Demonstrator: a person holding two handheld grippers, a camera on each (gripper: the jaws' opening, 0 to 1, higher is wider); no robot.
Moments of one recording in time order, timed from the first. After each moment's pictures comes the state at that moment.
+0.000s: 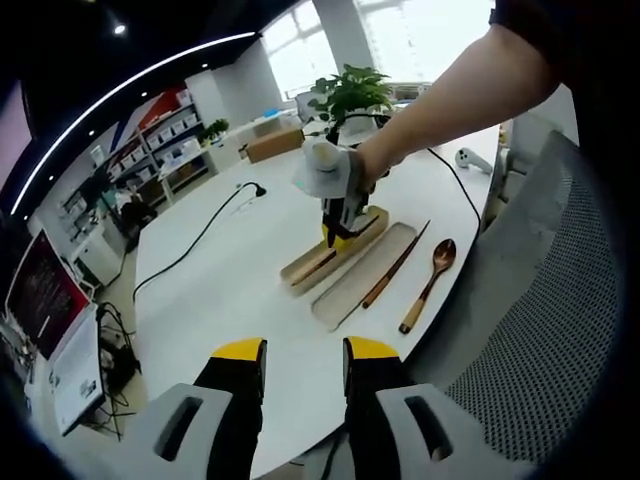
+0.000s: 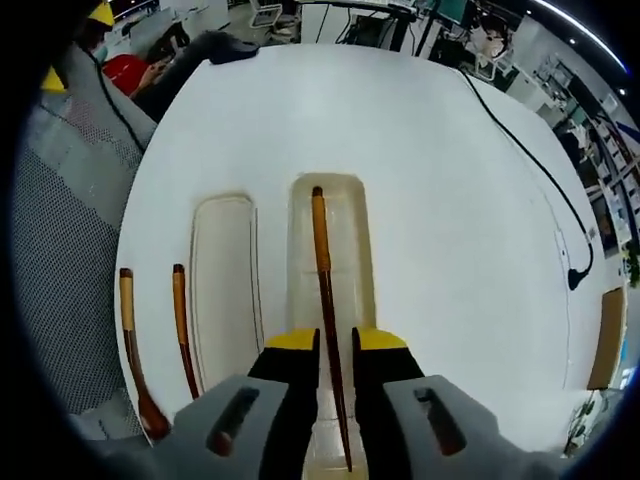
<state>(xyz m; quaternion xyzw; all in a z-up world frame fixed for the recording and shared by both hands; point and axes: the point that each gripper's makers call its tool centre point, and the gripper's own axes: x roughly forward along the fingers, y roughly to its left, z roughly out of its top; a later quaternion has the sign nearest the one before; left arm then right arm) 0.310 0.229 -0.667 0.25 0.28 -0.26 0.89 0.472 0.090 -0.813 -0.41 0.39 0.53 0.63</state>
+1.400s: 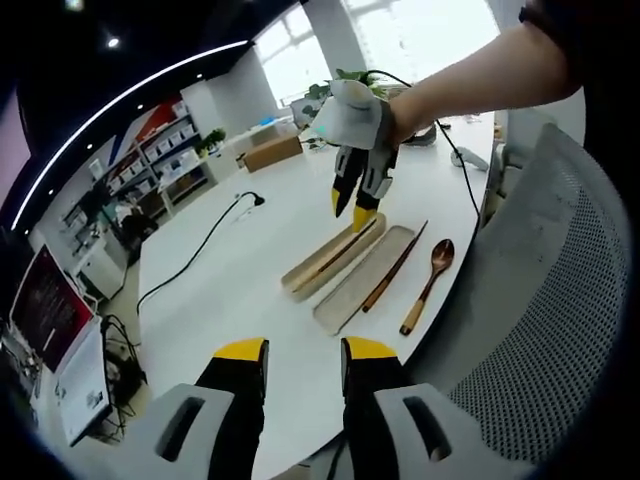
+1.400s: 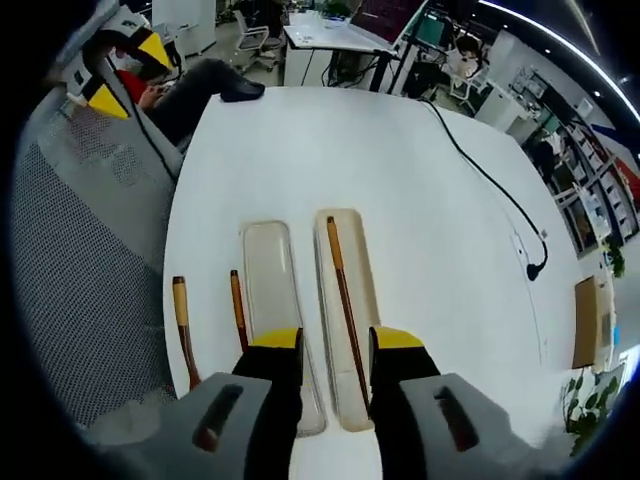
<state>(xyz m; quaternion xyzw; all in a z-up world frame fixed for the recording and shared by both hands) 0.307 0.225 -0.662 0.27 0.27 -0.26 0.89 0.432 0.066 -0.742 -0.39 0.34 0.51 0.68</state>
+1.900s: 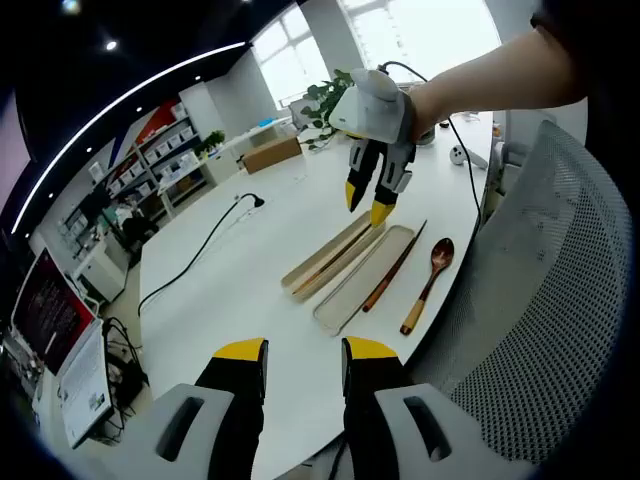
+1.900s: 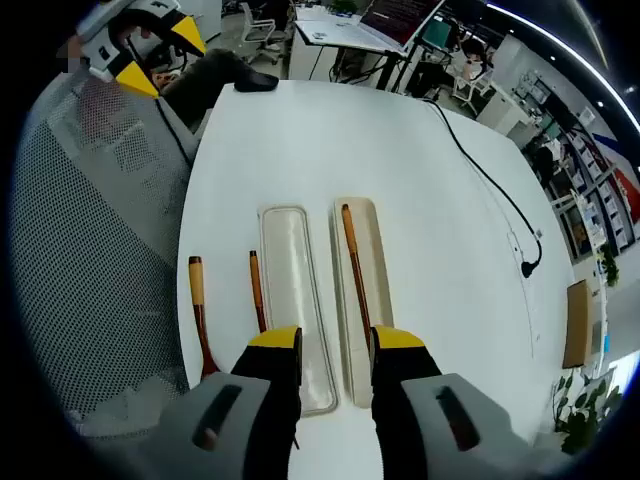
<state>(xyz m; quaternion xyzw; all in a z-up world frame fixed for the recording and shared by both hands) 0.306 0.224 -0.660 0.27 0.26 -0.26 0.89 0.409 0.048 -0.741 -0.43 0.34 0.51 0.67</state>
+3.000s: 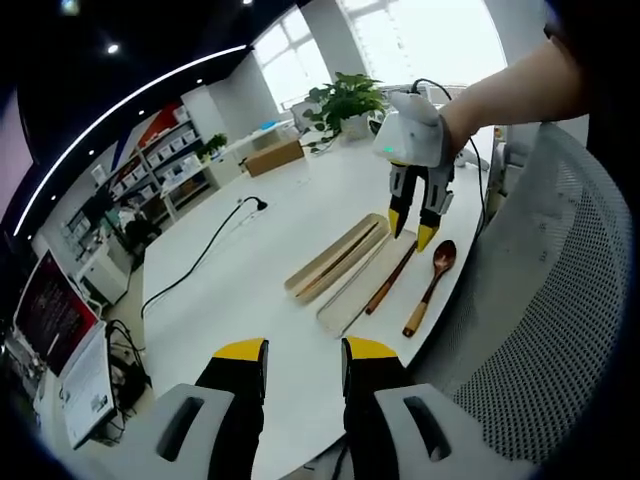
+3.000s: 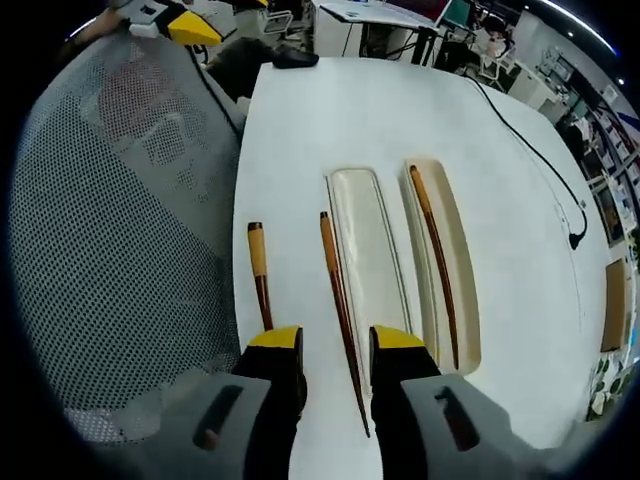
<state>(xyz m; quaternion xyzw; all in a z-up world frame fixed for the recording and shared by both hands) 0.307 0.225 -0.658 0.27 0.25 -0.26 0.89 0.349 0.032 -0.779 -0.39 0.41 0.54 0.62</state>
